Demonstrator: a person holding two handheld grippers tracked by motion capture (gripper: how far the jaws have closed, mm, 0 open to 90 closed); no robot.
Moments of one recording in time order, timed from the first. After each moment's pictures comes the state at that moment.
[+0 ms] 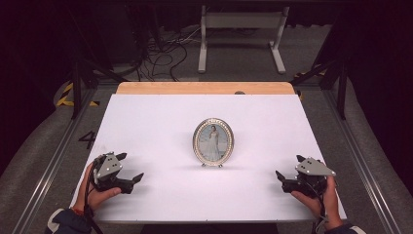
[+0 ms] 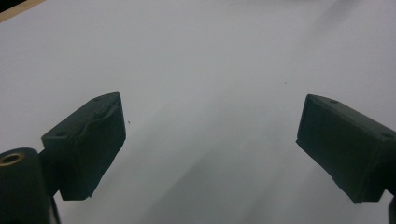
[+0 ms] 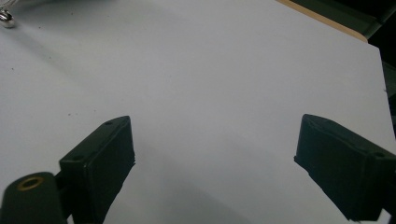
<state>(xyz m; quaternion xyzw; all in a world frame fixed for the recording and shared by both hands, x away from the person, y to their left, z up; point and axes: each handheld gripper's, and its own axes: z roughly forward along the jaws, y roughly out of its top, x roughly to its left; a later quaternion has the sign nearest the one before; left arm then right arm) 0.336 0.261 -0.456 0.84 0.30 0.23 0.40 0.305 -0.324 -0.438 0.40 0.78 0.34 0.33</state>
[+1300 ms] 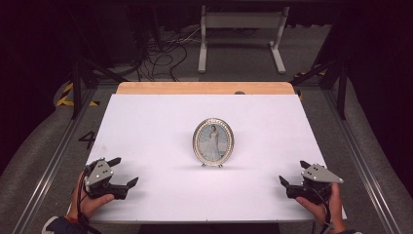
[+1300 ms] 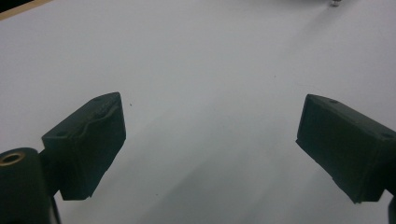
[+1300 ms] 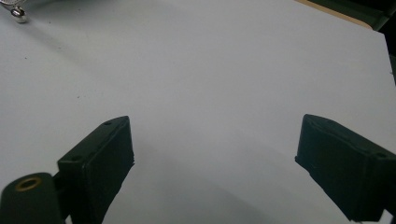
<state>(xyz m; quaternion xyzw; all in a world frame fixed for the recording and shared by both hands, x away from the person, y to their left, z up) 0.320 0.273 -0.460 0.82 0.31 0.23 0.43 0.292 -0.336 -0.447 0.41 0.78 0.36 0.32</state>
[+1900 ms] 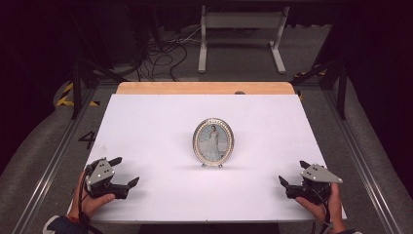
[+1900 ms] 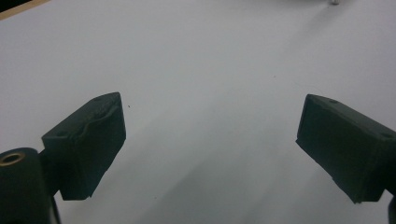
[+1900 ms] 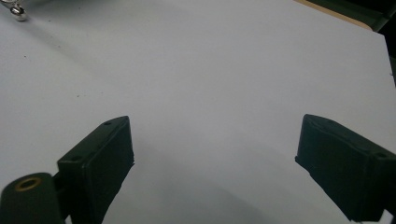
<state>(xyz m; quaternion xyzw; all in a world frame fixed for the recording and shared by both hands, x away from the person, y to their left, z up) 0.322 0.271 -0.459 0.82 0.31 0.22 0.42 0.292 -0.336 -0.448 0.40 0.78 0.36 0.32</state>
